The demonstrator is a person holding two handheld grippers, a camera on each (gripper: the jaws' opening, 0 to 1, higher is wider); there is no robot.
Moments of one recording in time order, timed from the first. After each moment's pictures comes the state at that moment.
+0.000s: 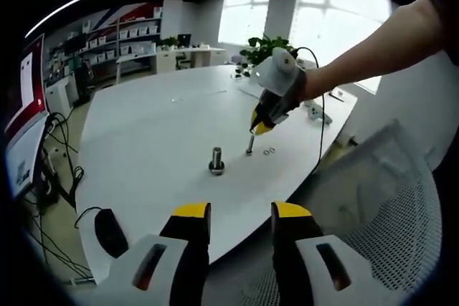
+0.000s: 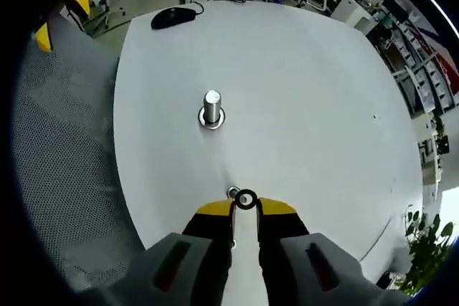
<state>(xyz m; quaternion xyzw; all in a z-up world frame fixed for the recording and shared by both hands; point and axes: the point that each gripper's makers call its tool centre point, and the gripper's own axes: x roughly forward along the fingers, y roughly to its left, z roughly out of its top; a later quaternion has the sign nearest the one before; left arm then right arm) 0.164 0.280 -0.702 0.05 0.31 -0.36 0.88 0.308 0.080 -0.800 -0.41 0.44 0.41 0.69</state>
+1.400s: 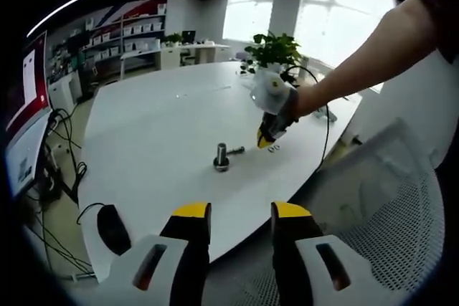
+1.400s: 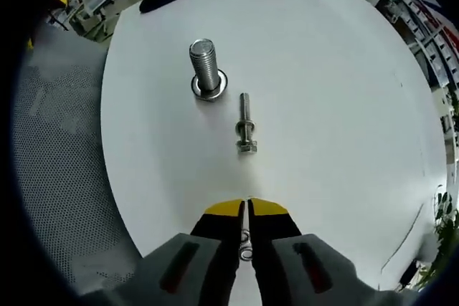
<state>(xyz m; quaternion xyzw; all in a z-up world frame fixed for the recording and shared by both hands) 0.165 0.284 -0.707 0.05 0.32 -0.35 0.88 0.295 0.072 -0.856 -0.36 0.50 0.41 0.67</state>
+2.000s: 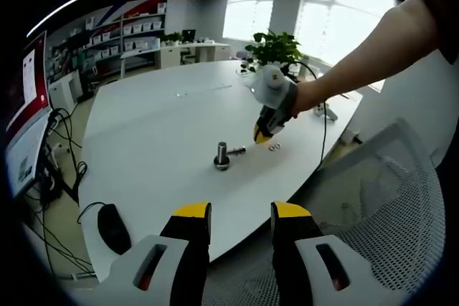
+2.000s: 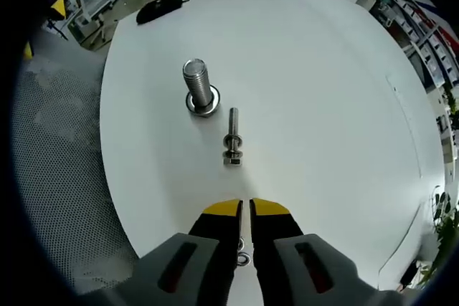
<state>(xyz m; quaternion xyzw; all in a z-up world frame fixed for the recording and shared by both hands) 0.166 0.285 -0.707 0.05 0.33 -0.34 0.88 0.311 0.078 -0.846 -0.35 0.49 0.41 0.69</state>
